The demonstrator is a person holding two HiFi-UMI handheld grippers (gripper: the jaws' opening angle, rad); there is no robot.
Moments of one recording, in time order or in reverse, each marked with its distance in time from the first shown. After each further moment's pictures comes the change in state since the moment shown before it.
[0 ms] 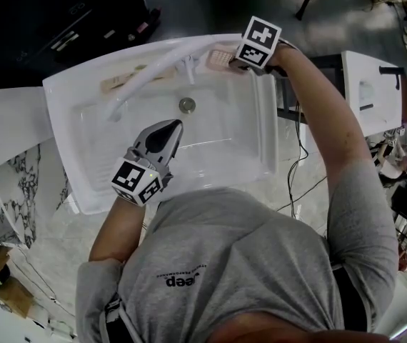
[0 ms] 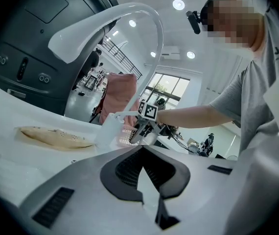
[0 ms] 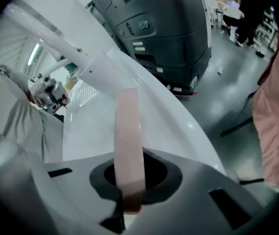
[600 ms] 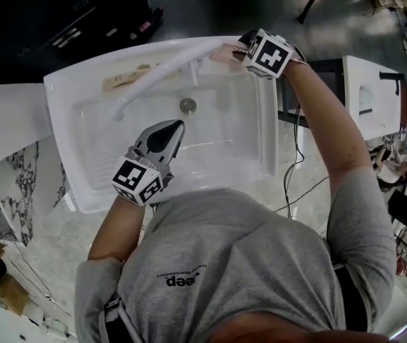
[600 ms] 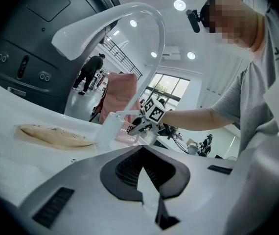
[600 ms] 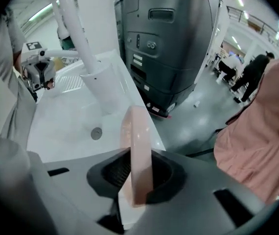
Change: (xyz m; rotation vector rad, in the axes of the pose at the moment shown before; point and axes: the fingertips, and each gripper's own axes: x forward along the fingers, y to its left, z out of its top) left arm 0.001 0.001 -0.003 -0.010 0.000 -0.004; right arm -0.033 -0.031 0.018 -0.209 -0.106 -0.409
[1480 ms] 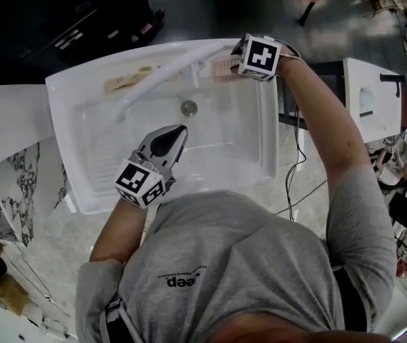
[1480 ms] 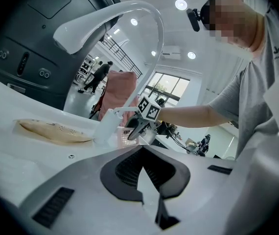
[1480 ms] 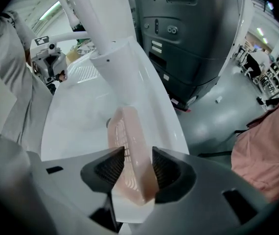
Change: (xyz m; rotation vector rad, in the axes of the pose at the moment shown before) left arm 0.000 -0.006 -0.007 -0.012 0.013 -0.012; right arm 0.016 0.029 -0.005 -0.119 0.122 0.186
